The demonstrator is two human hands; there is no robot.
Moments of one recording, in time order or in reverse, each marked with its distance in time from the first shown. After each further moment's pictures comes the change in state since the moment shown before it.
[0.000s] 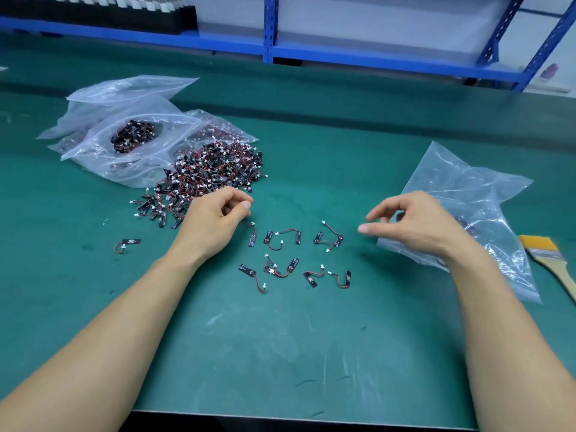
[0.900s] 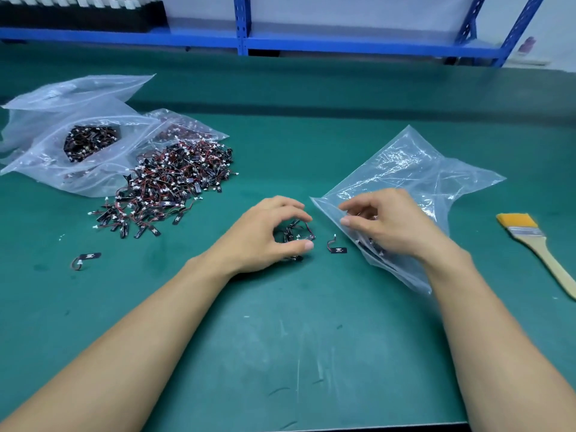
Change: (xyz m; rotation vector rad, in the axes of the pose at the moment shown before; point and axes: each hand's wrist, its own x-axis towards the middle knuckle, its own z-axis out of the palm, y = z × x) left_hand 0.004 0.042 0.078 0.177 -0.432 0.393; right_hand 0.002 0.020 0.010 -0.106 0.016 -0.098
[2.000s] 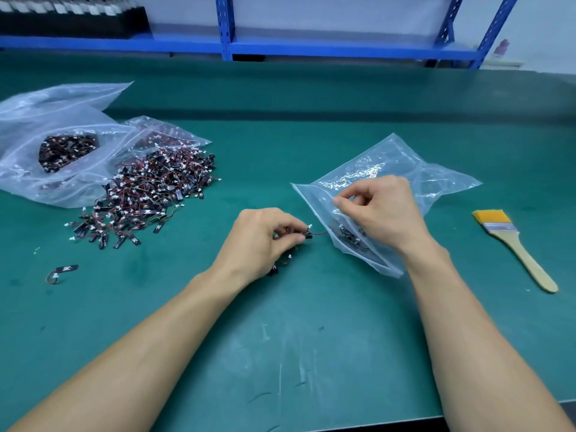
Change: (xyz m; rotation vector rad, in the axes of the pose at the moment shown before) left_hand 0.007 0.033 0.018 -0.072 0.212 -0.032; right_hand -0.001 0.003 -0.006 0.146 0.324 -0.040
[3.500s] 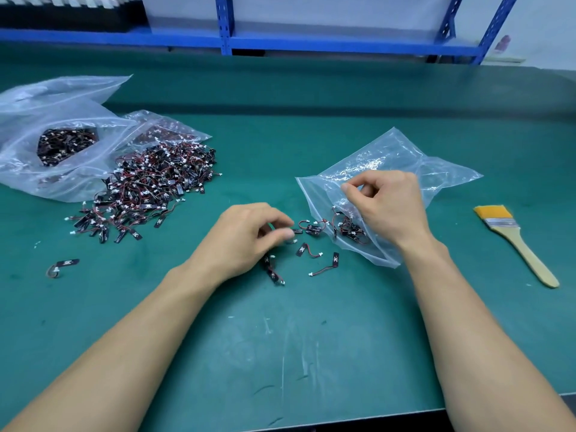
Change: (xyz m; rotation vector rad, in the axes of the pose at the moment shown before) left_hand -0.008 -0.008 -0.025 0.129 -0.087 0.063; right_hand 0.000 0.001 0.003 -0.082 0.167 -0.002
